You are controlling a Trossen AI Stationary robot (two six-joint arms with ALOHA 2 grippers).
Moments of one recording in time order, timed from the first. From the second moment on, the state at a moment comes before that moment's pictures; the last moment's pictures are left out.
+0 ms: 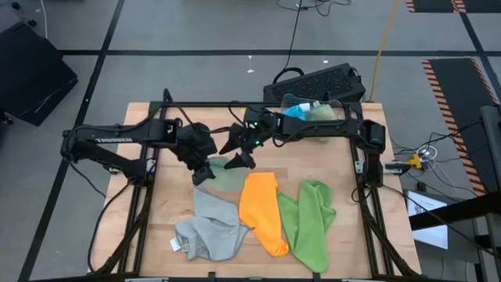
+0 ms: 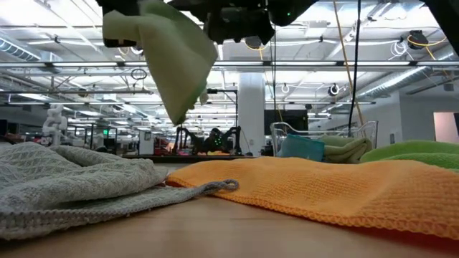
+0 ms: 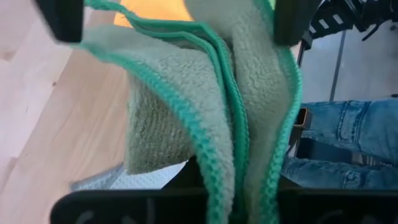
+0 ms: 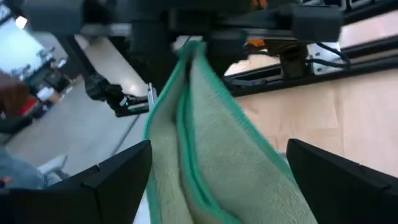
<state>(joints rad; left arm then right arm) 0.08 1.25 1.19 -0.92 0.39 -0.51 -0.20 1.93 1.53 0.02 -0.71 0.27</state>
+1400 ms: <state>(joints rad) 0.08 1.25 1.21 -0.92 0.33 -0.56 -0.18 1.99 1.53 -0.04 -0.76 0.20</state>
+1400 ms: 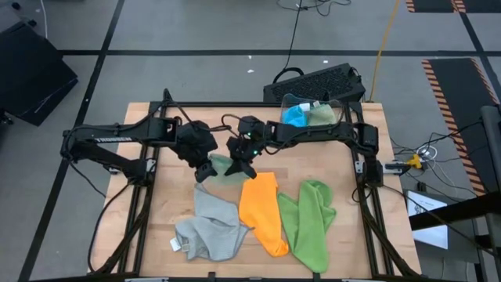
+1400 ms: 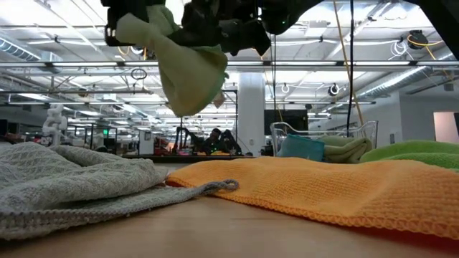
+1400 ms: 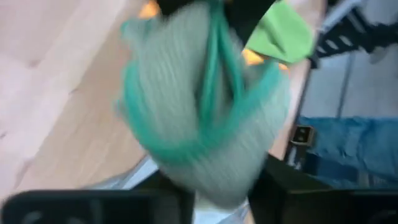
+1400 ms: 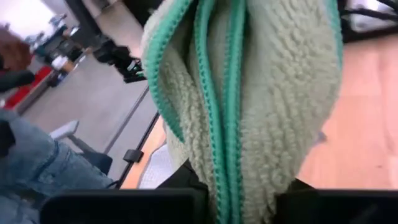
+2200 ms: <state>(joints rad) 0.29 1.07 1.21 -0.98 0.08 -0.58 -0.64 1.73 1.53 -0.77 -0.65 0.37</state>
